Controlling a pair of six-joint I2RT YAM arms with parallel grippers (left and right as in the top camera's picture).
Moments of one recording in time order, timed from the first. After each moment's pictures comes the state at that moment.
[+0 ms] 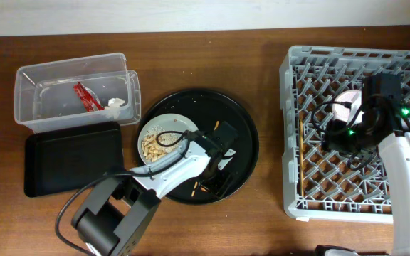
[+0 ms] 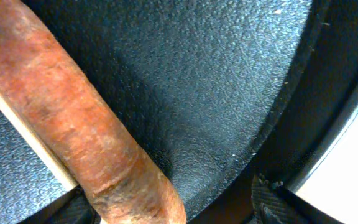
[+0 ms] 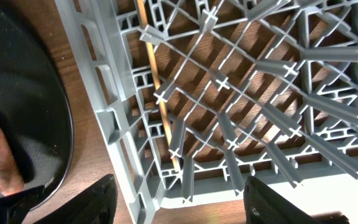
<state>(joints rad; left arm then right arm) -0.75 1.89 1.18 -0.84 0.15 -0.12 -0.16 1.40 1.34 -1.32 -0.07 0.18</state>
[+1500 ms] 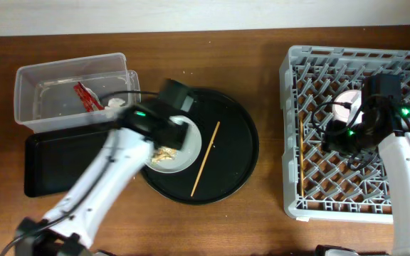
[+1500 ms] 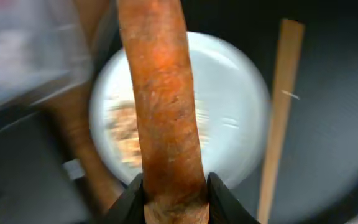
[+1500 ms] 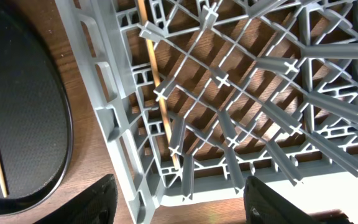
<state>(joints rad) -0.43 1.57 1.34 -0.98 -0.14 -0.13 -0.16 1.40 1.34 -1.33 -0.07 0.17</state>
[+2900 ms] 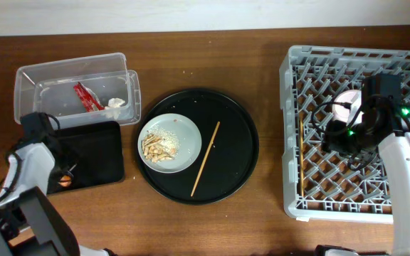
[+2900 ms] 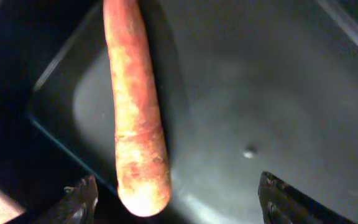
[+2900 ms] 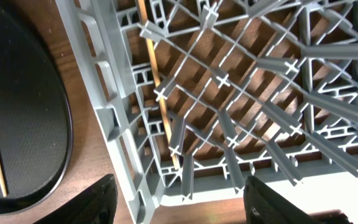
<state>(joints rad) 0.44 1.66 1.01 -0.72 -0.18 -0.45 -0.16 1.40 1.34 -1.33 -0.07 0.17</state>
